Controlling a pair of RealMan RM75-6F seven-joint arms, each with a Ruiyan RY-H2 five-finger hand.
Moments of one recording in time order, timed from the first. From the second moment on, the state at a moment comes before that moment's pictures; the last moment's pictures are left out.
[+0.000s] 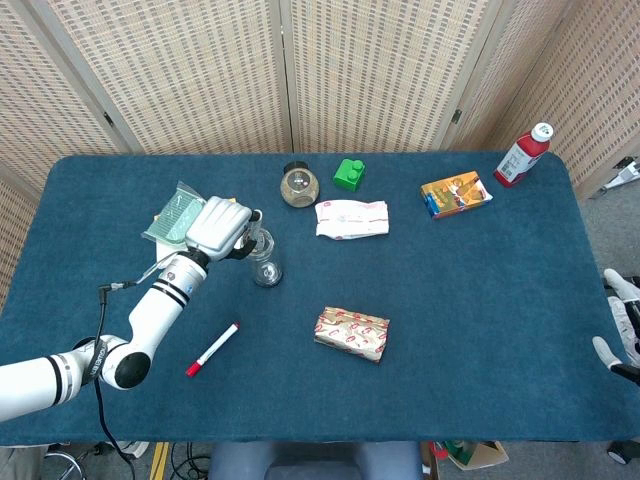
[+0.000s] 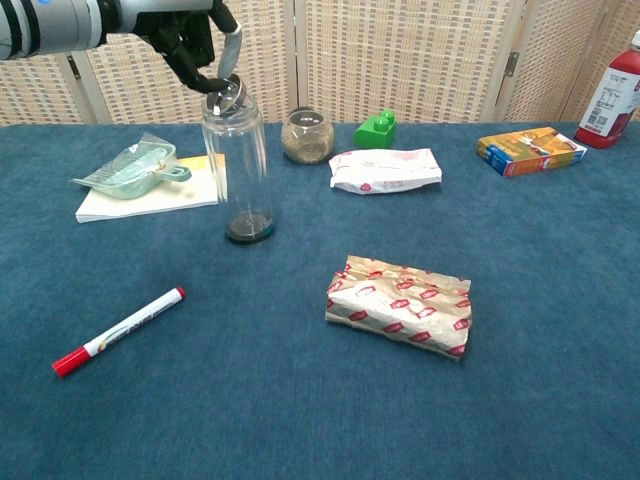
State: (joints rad) left arm -1.06 -1.27 -0.25 -1.59 0.87 0.88 0.42; right arm 0.02 -0.91 0.05 -1.58 -1.57 1.58 0.20
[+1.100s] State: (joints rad) left arm -1.05 -1.25 -0.25 -1.61 0.86 0.90 0.41; right arm 0.01 -0.90 0.05 -1.59 -1.57 1.58 0.19
